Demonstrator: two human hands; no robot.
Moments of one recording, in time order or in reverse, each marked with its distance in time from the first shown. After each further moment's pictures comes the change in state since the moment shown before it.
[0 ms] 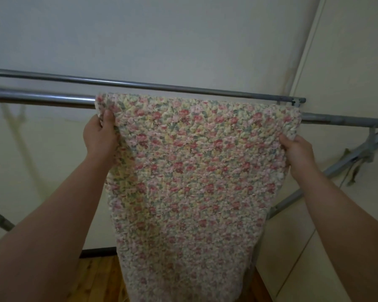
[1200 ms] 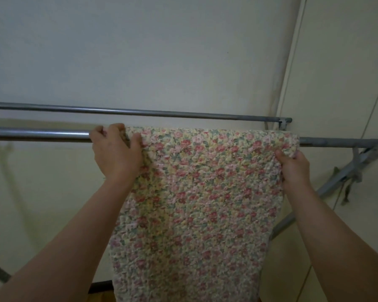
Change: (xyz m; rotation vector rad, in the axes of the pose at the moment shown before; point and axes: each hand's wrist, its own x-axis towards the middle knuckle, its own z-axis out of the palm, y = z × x) left_hand -0.036 0.072 0.050 0.344 0.044 0.193; right_hand 0.035 0.000 -0.011 0.253 0.132 -0.086
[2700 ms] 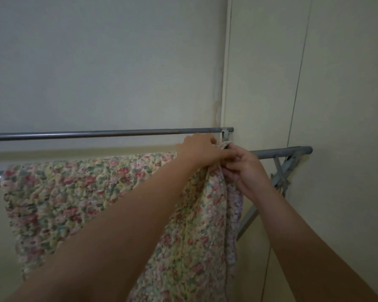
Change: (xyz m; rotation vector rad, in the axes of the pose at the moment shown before) left_hand -0.088 0.257 0.183 0.095 -0.881 0.505; right_hand 0.055 -0.052 -0.066 0.195 -0.536 0.055
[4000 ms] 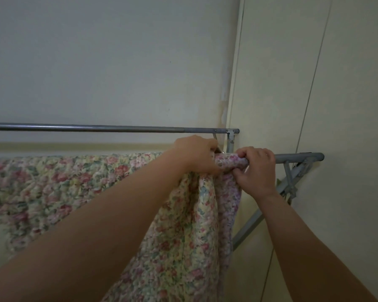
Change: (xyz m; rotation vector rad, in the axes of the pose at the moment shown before) left_hand 0.002 -0.025 -0.014 0.269 -0.082 0.274; right_hand 0.026 0.019 -0.028 -1.409 0.334 -0.698
